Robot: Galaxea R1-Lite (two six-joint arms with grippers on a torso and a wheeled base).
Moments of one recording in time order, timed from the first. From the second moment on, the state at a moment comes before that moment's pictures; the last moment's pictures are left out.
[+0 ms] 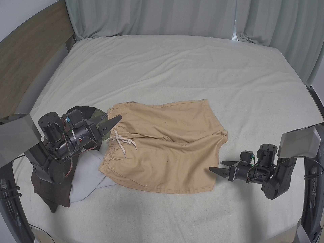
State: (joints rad) left arm -0.11 2.15 -0.71 -1.54 -0.62 -0.39; right arm 0.18 2.41 -0.55 -1.48 0.60 0.21
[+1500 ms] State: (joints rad) left arm -0.11 2.15 -0.72 -1.55 -0.62 -0.38; right arm 0.26 2.43 -0.57 -1.54 0.73 0.50
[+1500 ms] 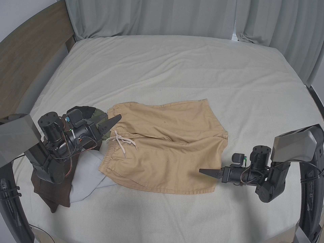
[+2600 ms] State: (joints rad) left arm -0.11 2.16 -0.72 -1.55 -0.62 -0.38; right arm 0.12 2.29 -0.36 -1.53 0.86 0.35
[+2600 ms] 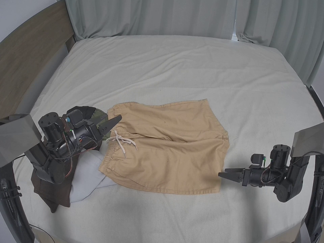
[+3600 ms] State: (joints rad) left arm -0.11 2.16 -0.72 -1.55 -0.61 -0.38; right arm 0.21 2.59 -0.53 -1.56 0.70 0.32
